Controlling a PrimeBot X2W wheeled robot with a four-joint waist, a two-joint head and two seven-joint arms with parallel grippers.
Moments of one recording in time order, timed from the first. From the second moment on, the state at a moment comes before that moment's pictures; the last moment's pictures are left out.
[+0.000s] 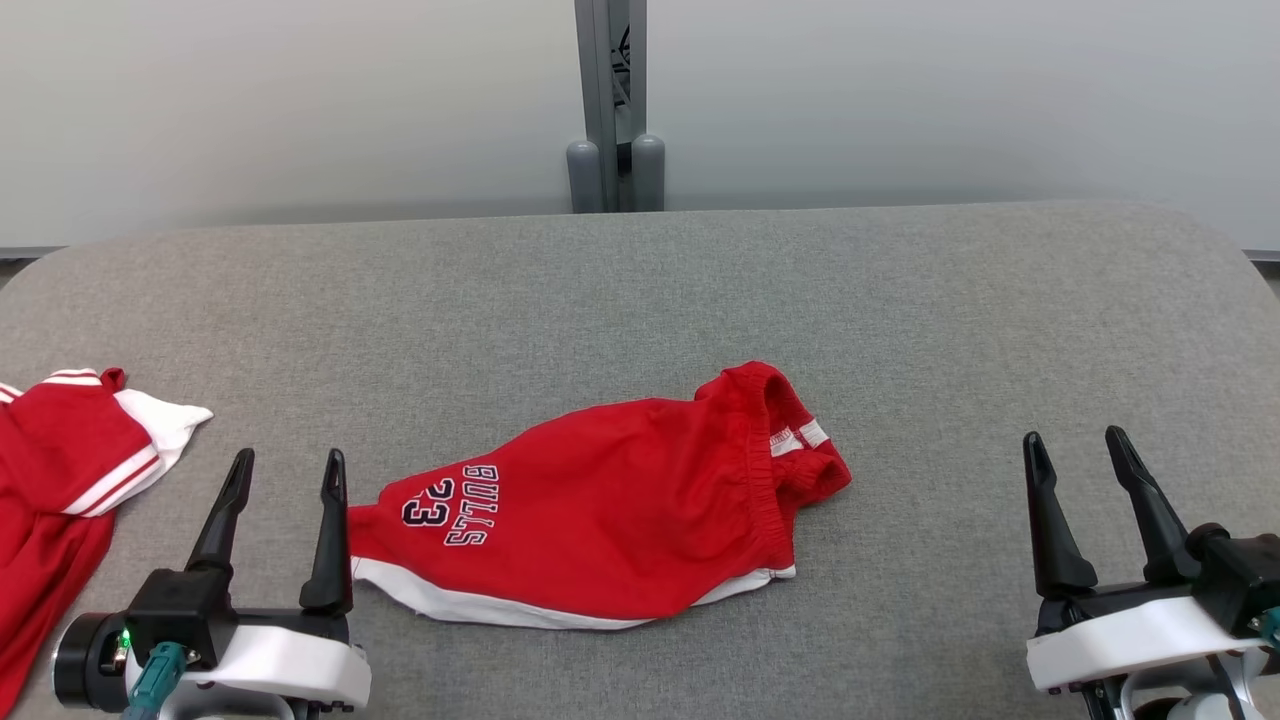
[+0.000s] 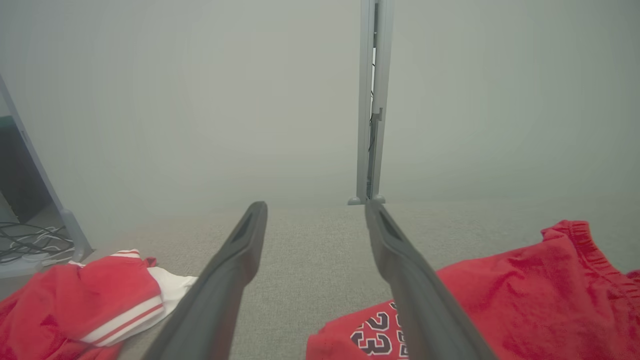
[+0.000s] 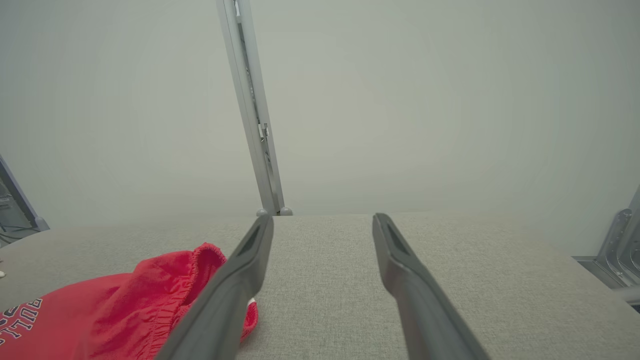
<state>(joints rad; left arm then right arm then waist) -0.04 0.30 -0.25 0.08 -0.38 0.22 -0.26 -0.03 -0.05 -0.02 0.07 0.18 0.13 -0.19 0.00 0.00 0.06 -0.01</state>
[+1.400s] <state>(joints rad) -0.08 0.30 -0.21 0.34 -0.56 -0.05 0.06 -0.04 -0.05 -0.04 0.05 0.19 0.13 -0.17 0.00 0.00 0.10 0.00</state>
